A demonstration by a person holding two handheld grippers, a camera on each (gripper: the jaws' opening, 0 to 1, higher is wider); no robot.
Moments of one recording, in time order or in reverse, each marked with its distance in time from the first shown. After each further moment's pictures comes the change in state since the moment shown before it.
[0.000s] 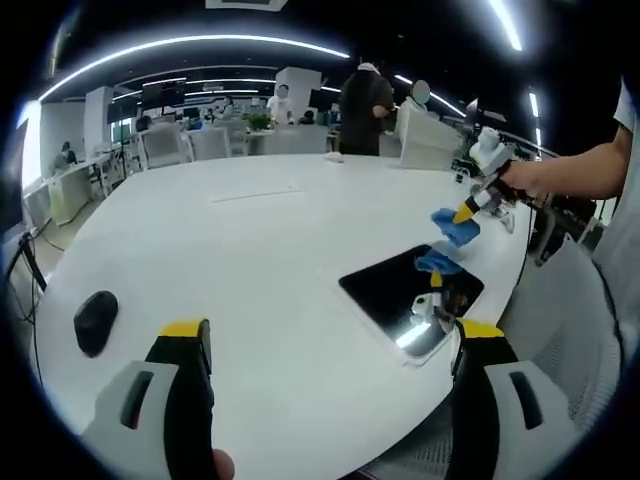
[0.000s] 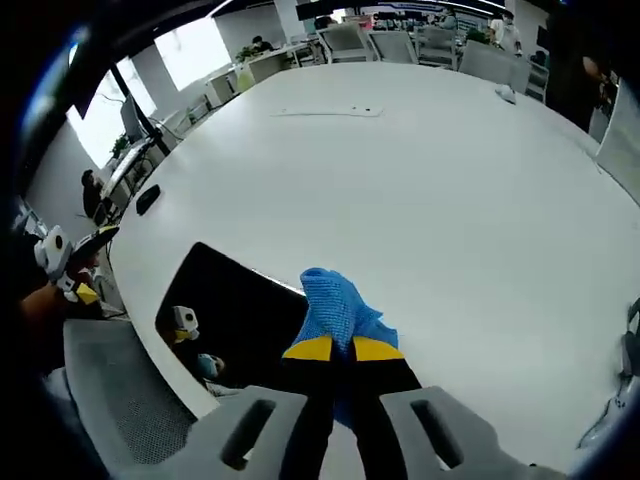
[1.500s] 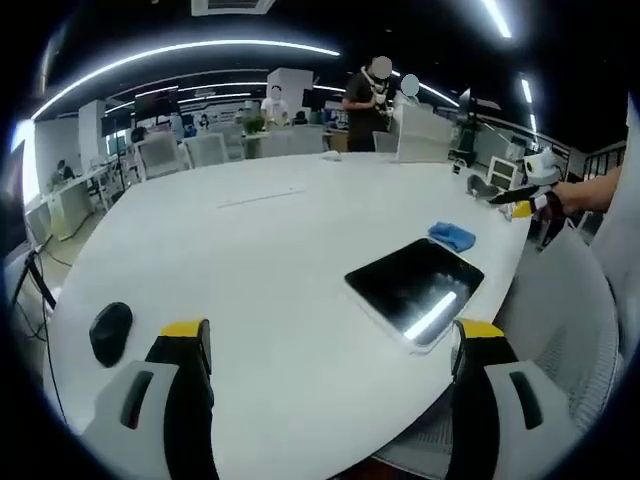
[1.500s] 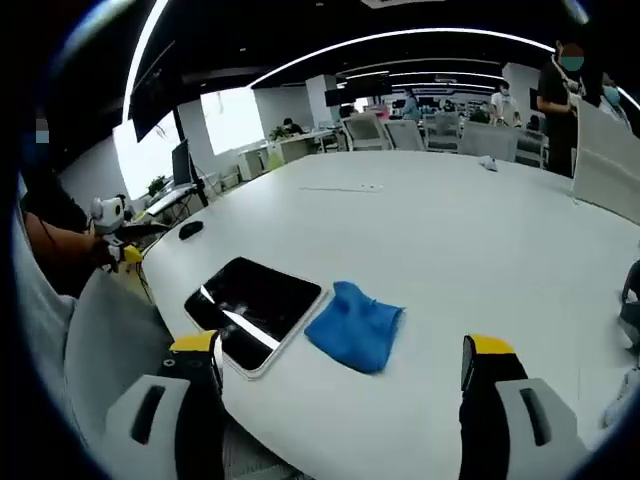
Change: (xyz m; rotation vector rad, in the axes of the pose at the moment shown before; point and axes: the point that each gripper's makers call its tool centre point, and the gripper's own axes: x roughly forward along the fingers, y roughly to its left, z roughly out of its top) left arm -0.020 0.011 0.003 0.029 0.014 0.017; right arm -0.095 -0.011 -0.068 -0.105 -0.471 0.056
